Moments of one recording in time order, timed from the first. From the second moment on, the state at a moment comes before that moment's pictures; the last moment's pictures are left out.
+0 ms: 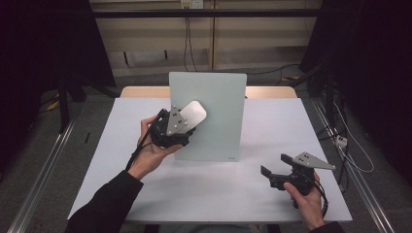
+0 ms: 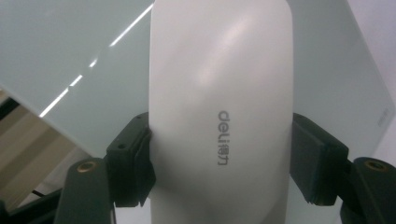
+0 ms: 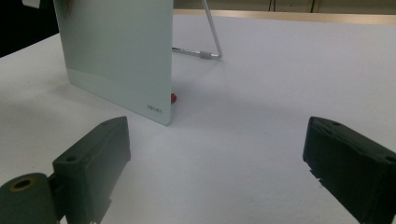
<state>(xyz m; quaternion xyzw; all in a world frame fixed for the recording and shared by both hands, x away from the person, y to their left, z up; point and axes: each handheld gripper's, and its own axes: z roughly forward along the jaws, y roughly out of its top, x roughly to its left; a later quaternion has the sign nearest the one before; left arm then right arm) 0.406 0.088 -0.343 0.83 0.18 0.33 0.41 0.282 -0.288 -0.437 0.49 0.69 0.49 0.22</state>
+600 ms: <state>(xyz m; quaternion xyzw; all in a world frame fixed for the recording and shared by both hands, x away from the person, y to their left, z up) 0.383 0.076 -0.398 0.88 0.14 0.28 0.37 0.281 -0.288 -0.436 0.49 0.69 0.49 0.22</state>
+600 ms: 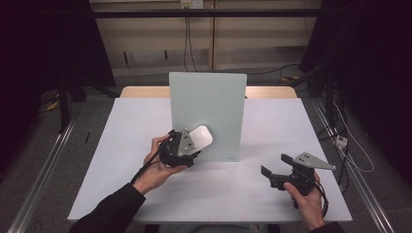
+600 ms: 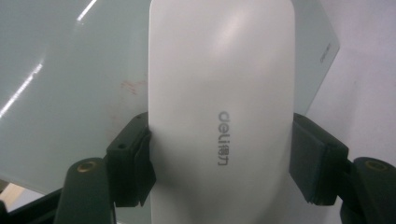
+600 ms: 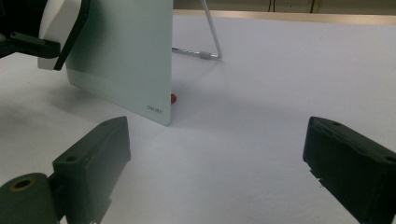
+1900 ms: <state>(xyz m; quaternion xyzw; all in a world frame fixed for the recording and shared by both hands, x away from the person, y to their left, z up) 0.388 0.099 -0.385 0.86 0.16 0.30 0.37 0.281 -0.289 -0.436 0.49 0.69 0.49 0.22</state>
